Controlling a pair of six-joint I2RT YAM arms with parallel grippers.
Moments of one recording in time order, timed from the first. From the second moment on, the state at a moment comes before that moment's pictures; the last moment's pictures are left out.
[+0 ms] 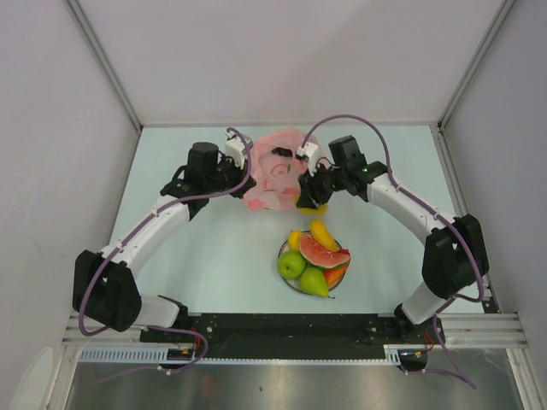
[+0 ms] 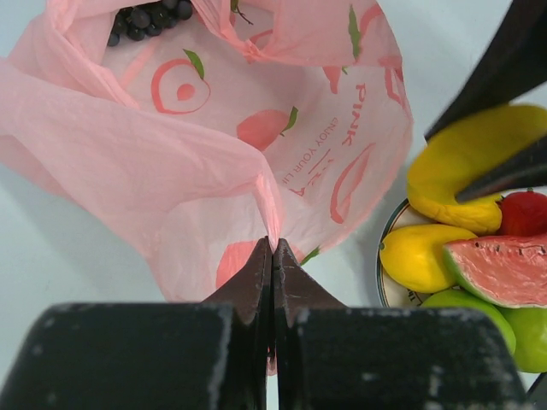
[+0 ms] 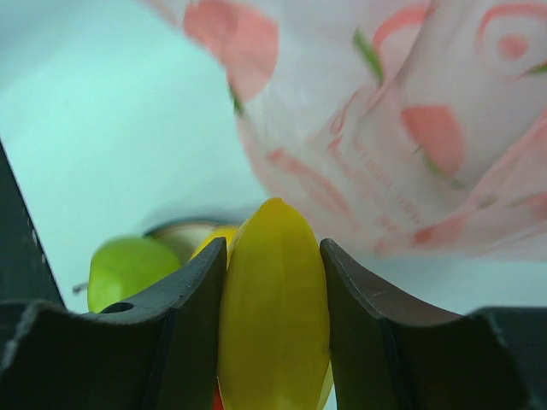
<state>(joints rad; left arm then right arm) -0.38 1.36 1.07 -0.23 0.37 0.03 0.49 1.63 1.32 -0.44 -0.59 -0.25</state>
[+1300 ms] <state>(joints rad) -0.40 1.39 1.07 -0.23 0.37 0.03 0.49 1.50 1.02 -0.57 -0.71 -0.35</state>
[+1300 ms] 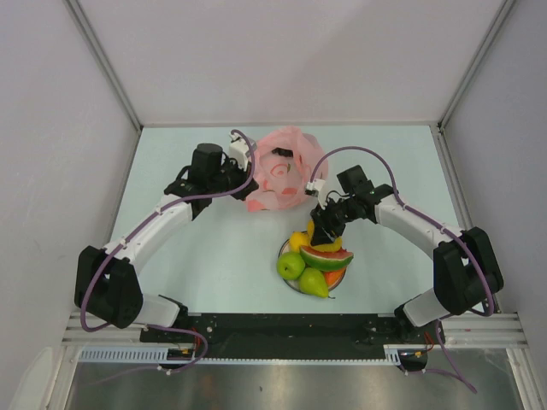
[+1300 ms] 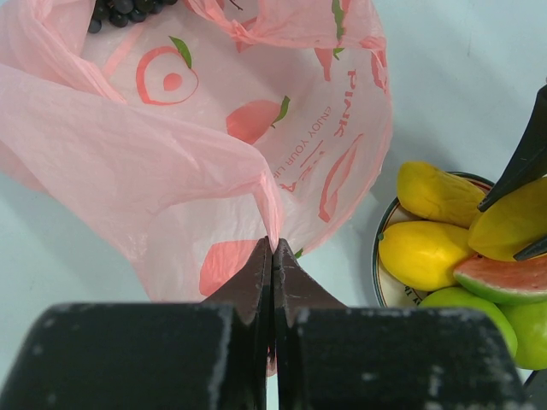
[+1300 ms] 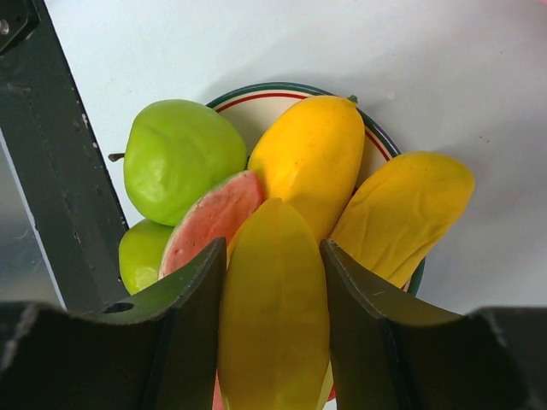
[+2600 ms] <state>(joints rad) -0.41 1.39 1.06 -0.22 0.38 0.02 0.54 1.53 1.02 -0.43 -0.67 -0.23</state>
